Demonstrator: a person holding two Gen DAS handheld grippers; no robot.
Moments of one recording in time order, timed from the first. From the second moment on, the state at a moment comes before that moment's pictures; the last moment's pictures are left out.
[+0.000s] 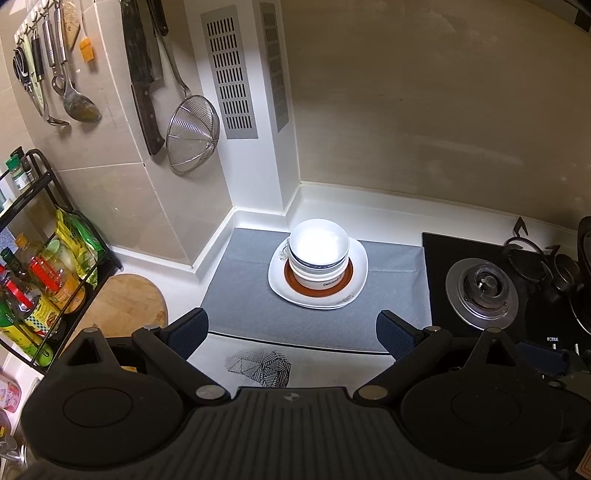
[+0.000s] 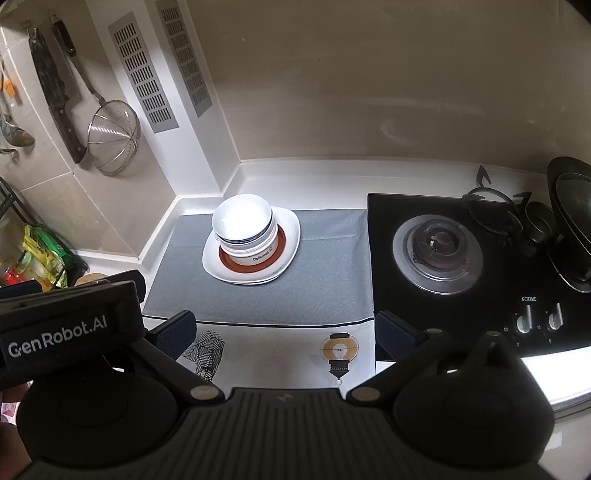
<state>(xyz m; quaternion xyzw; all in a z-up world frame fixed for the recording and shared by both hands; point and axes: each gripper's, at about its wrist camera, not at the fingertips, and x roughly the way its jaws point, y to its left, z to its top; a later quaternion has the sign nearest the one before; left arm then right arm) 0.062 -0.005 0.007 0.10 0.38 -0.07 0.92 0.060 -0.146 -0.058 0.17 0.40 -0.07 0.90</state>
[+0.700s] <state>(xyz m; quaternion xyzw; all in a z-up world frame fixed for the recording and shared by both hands) 0.058 0.002 0.008 0.10 0.38 -0.07 0.92 0.056 -0.139 -0.060 0.18 0.40 -0.06 0.90</state>
